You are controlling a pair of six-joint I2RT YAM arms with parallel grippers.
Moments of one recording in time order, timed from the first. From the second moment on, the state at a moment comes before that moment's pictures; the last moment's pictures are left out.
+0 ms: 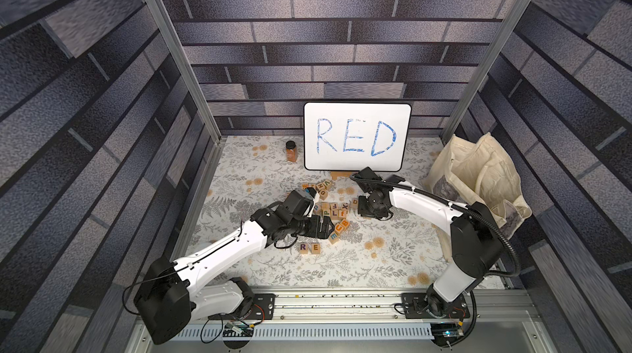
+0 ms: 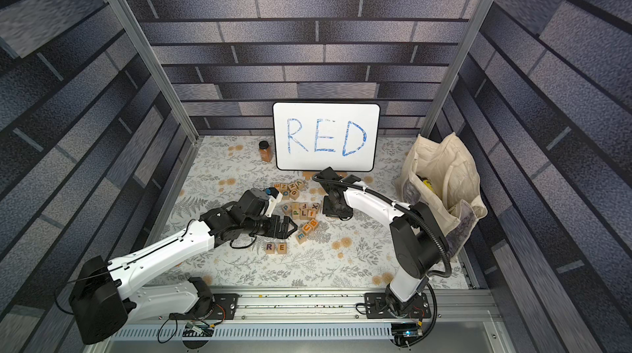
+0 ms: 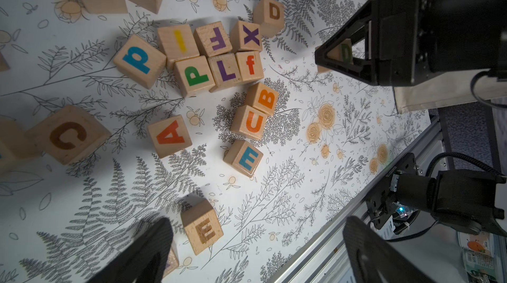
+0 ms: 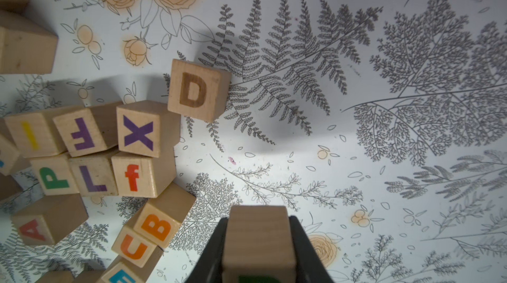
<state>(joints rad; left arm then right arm) -0.77 1.18 0.82 -0.51 0.24 -0.57 0.65 1.67 1.19 -0.87 0.06 0.70</state>
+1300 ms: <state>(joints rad) -1.14 0.91 0.68 -0.58 -0.10 -0.80 0.91 1.46 1.07 -0.87 0.08 0.90</state>
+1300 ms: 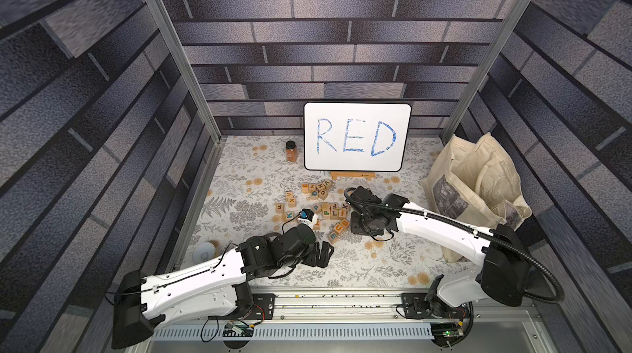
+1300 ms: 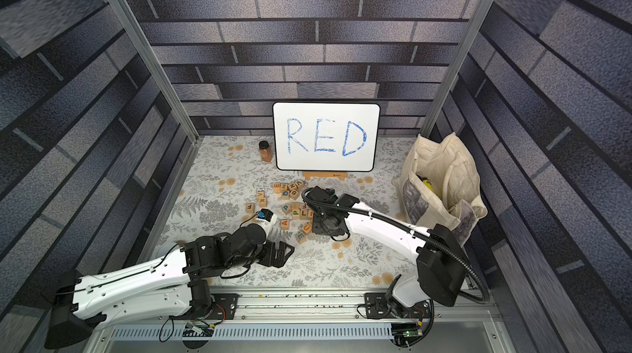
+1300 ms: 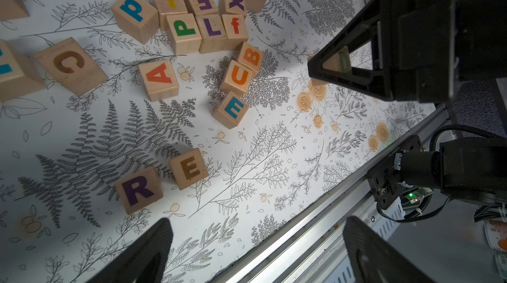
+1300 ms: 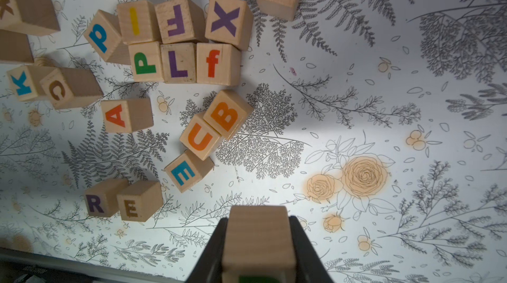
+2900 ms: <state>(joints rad) -1.27 0.45 0.55 -0.95 -0.32 -0.97 1.17 1.71 1.21 -0.83 0.07 1.08</state>
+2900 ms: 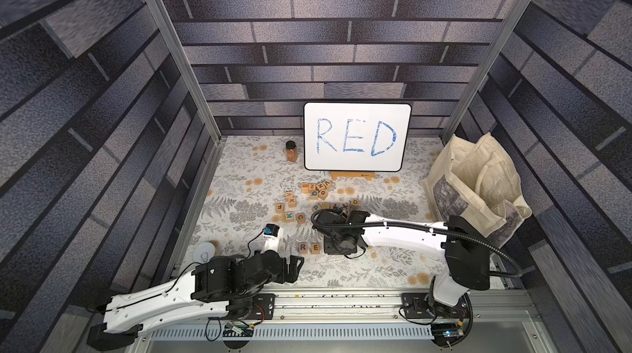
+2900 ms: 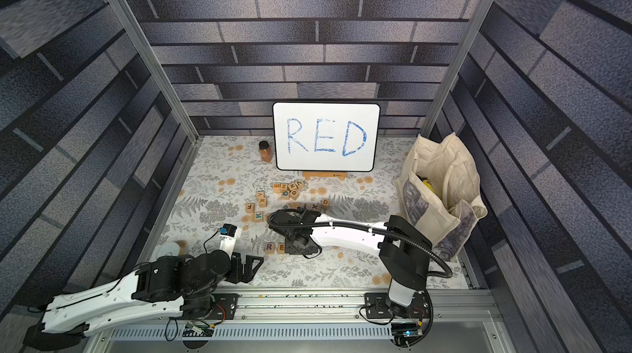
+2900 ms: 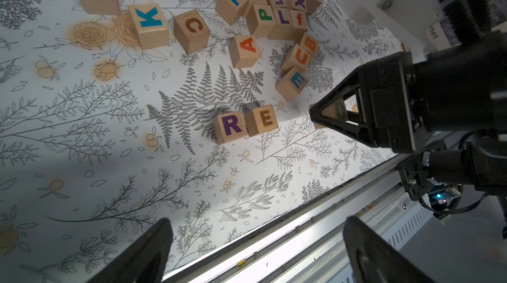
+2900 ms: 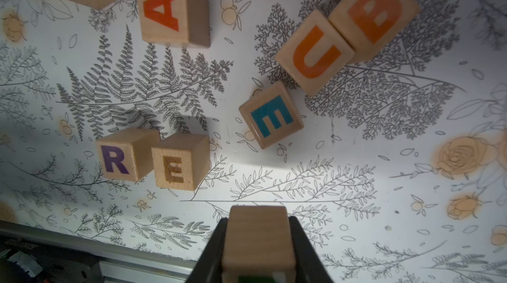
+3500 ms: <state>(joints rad) -1.18 0.43 0.53 -0.97 -0.26 -0.96 1.19 1.81 1.21 -0.80 0.05 1.08</state>
